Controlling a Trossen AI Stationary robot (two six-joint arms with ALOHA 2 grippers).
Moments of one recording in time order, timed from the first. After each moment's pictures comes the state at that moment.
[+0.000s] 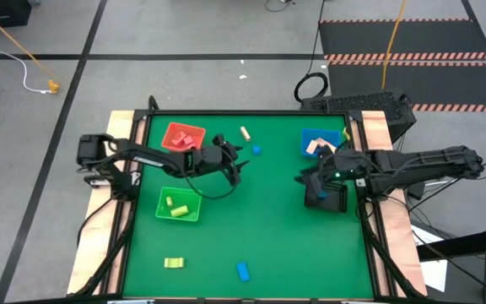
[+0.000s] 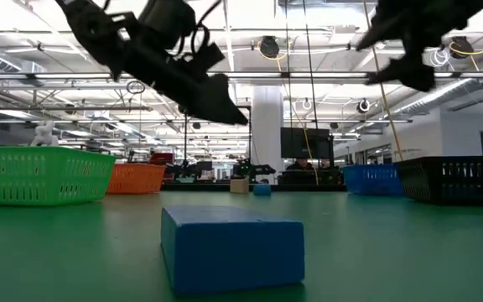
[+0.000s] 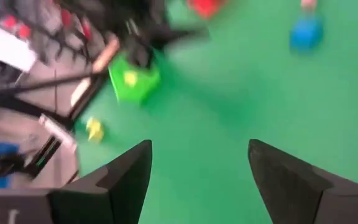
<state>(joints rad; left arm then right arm) 0.13 1.64 0.79 0.45 -0.31 0.07 0.04 0.78 0.62 -0.38 0.11 0.91</state>
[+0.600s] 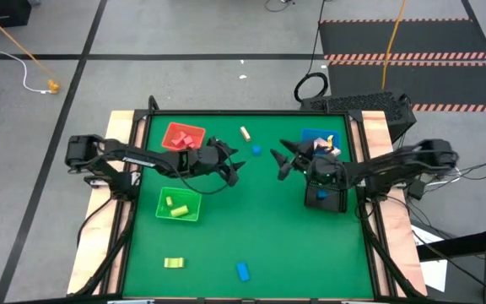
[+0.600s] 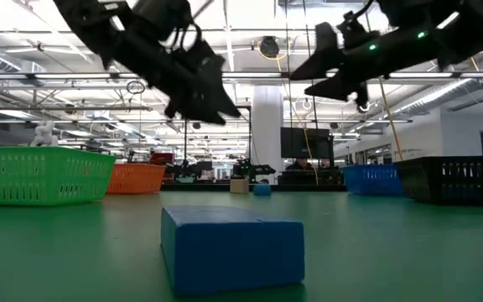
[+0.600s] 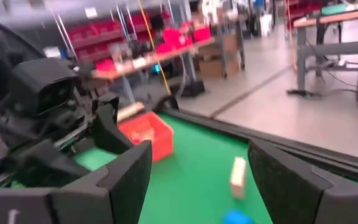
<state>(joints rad) 0.10 1.55 0.79 0.30 -0.32 -0.24 -0.01 1.31 0.42 0.81 0.65 0.30</state>
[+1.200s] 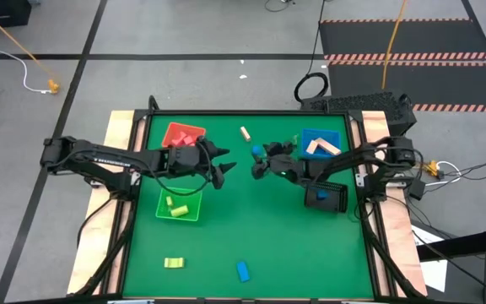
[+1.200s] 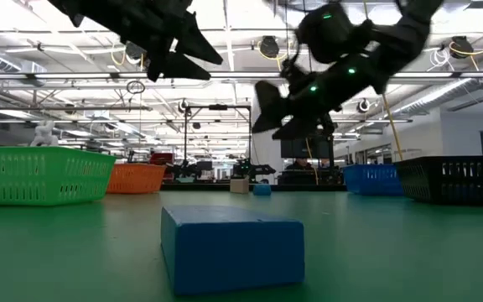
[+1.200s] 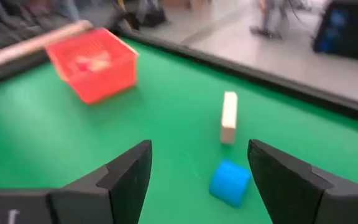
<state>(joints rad) 0.02 1.28 0.79 0.11 -0.32 -0.29 -0.07 1.70 0.76 0.45 0.66 0.45</state>
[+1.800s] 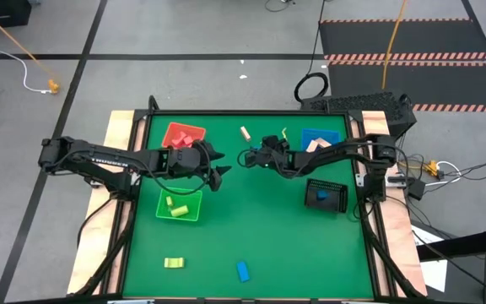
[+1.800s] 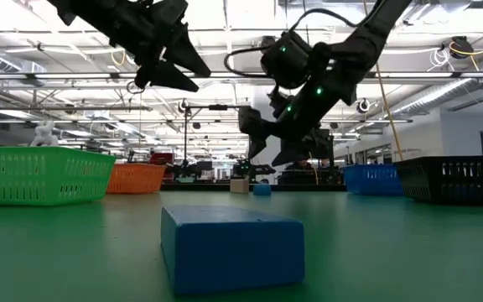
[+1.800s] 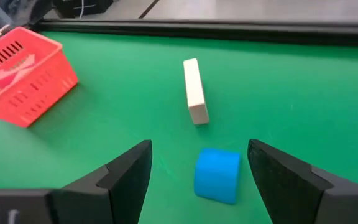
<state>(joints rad) 0.02 1.26 0.79 -0.03 -0.32 -0.37 -0.16 1.85 0.93 0.20 0.65 0.83</state>
